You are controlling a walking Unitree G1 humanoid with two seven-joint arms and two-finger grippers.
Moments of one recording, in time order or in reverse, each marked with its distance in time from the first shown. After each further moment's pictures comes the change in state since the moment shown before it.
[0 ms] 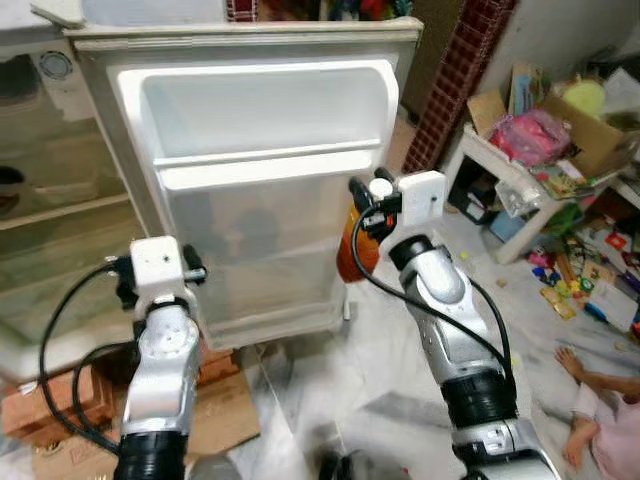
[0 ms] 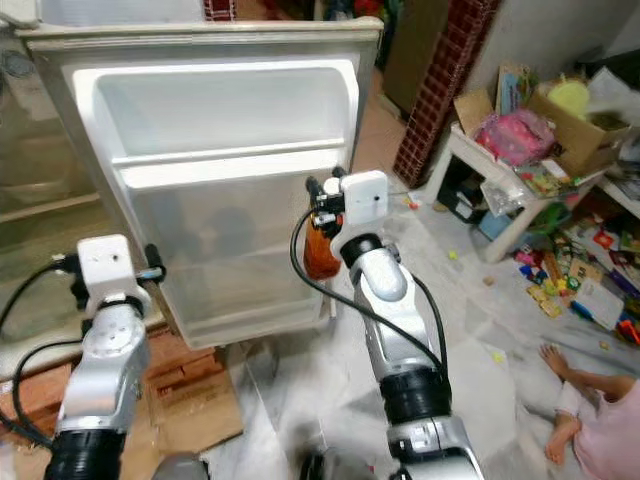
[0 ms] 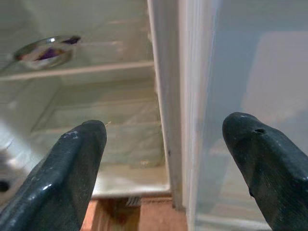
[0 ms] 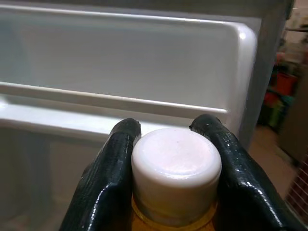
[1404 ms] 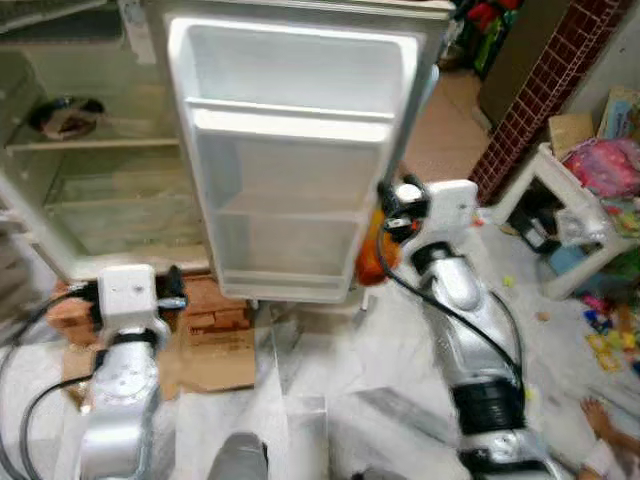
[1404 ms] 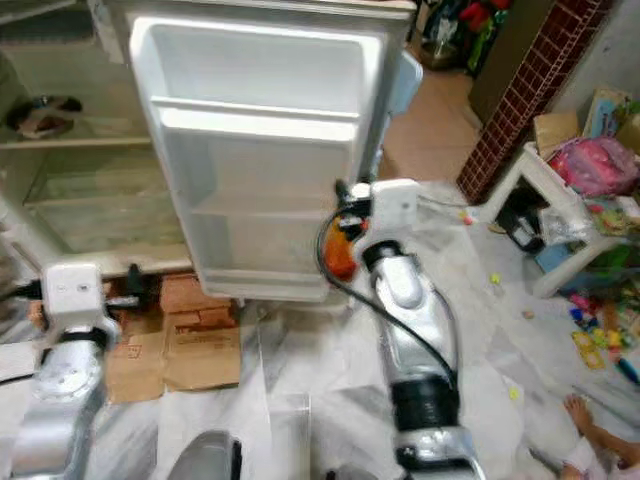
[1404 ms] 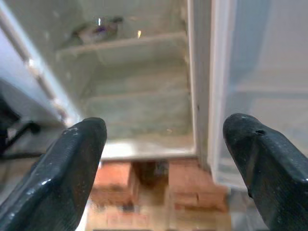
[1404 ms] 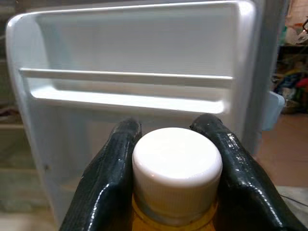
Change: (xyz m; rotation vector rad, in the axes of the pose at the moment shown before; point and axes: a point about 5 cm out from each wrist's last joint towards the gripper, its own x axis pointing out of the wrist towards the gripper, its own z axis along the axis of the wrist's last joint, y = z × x) left arm -0.022 0.042 -0.001 0.083 -0.073 -0.102; right arm -0.008 -0.004 -0.004 0.067 0.000 -0.074
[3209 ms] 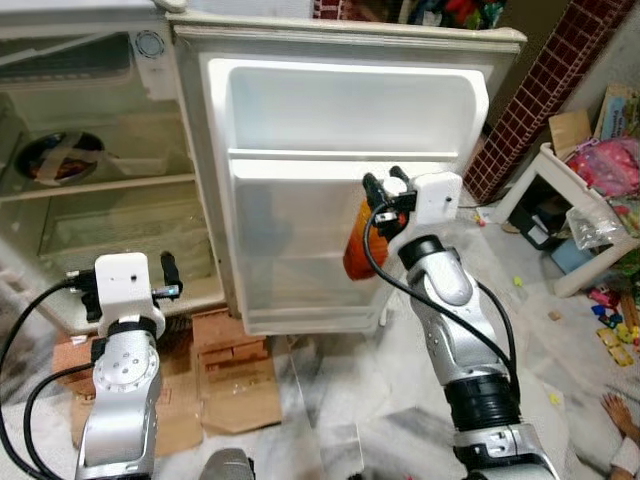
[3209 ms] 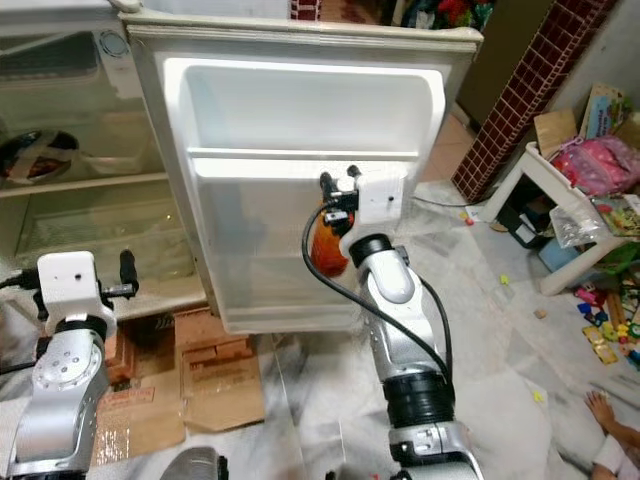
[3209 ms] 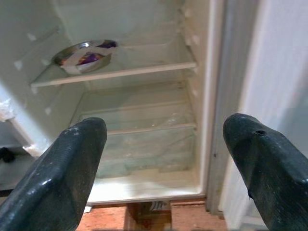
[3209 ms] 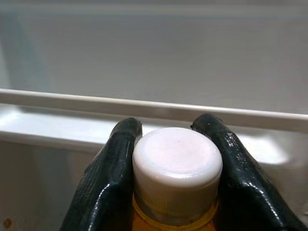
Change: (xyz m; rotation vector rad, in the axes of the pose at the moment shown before) left arm 0.004 -0.009 0.002 -0.012 -0.017 -0.002; right arm 0.001 -0.010 0.004 -0.030 -0.006 -0.034
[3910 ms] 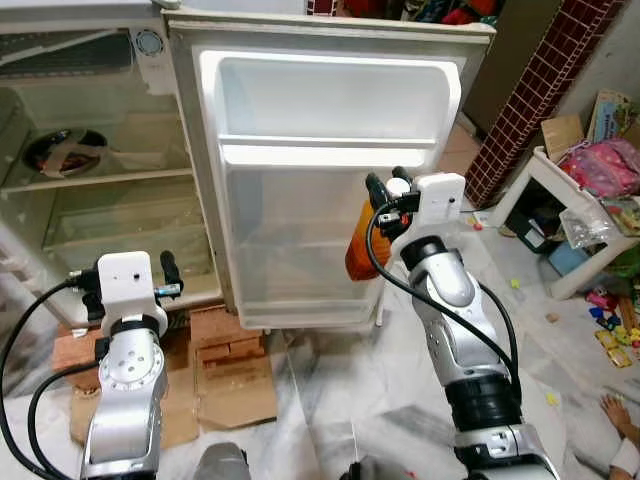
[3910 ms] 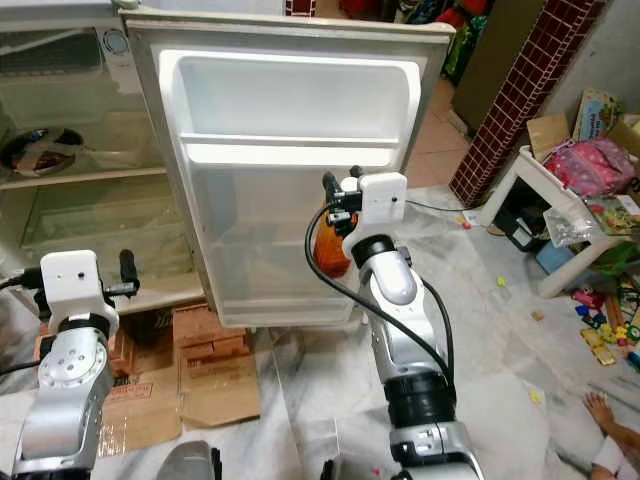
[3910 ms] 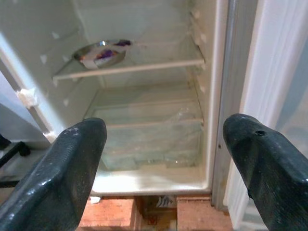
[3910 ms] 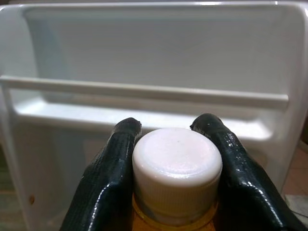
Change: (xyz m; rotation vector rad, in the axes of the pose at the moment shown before) left arm 0.002 0.001 0.002 0.003 0.001 0.046; right arm 0.000 0.003 0.000 0.011 -0.005 0.011
